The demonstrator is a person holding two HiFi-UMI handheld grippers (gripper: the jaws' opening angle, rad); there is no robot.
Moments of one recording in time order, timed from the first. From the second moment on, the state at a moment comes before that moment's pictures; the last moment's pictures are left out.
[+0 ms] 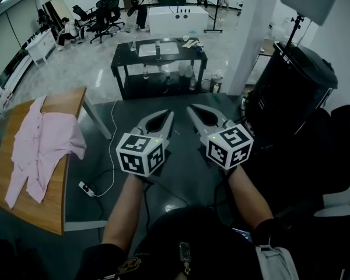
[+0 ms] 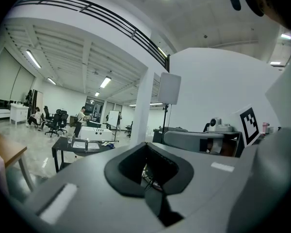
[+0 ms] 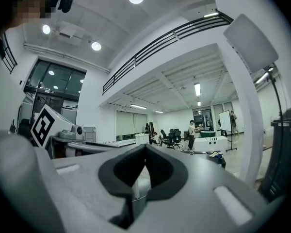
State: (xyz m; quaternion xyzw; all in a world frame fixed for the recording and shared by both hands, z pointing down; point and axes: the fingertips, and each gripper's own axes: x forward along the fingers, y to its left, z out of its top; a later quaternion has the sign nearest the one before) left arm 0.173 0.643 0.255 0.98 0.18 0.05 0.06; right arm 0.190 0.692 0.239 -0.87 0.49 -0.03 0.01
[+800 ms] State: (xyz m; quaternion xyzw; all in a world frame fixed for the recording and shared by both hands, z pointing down) left arm 0.095 0.500 0.283 1.00 -0.01 0.06 0.07; right arm 0.136 0.536 0.268 -0.75 0.66 -0.06 0.01
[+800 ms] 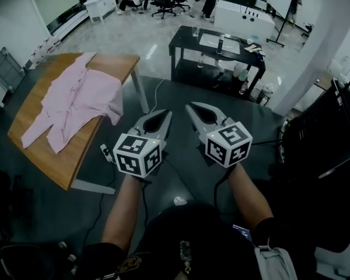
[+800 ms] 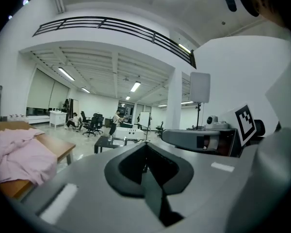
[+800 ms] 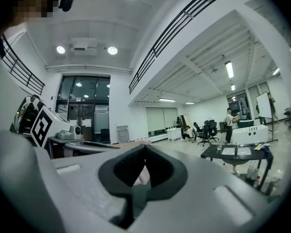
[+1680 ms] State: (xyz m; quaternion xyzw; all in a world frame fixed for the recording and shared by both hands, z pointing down) left arm -0.069 0.346 0.332 0.93 -0.34 0.10 0.11; right arm 0.033 0.358 0.316 -0.53 0.84 -0.10 0.00
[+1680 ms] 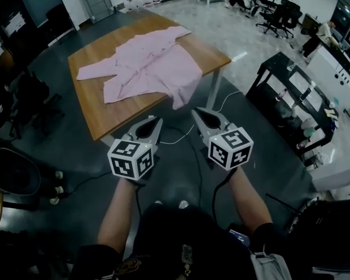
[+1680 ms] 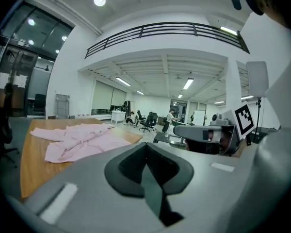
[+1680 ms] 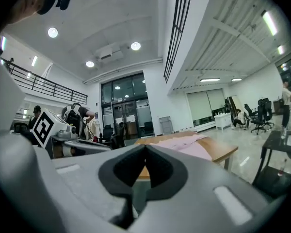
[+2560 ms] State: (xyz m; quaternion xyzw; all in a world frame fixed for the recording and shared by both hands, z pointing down) left arm -0.138 0.175 0.387 0.91 -0.38 0.09 0.17; right arm -0.018 0.194 0.362 -0.51 0.84 -0.13 -0.08
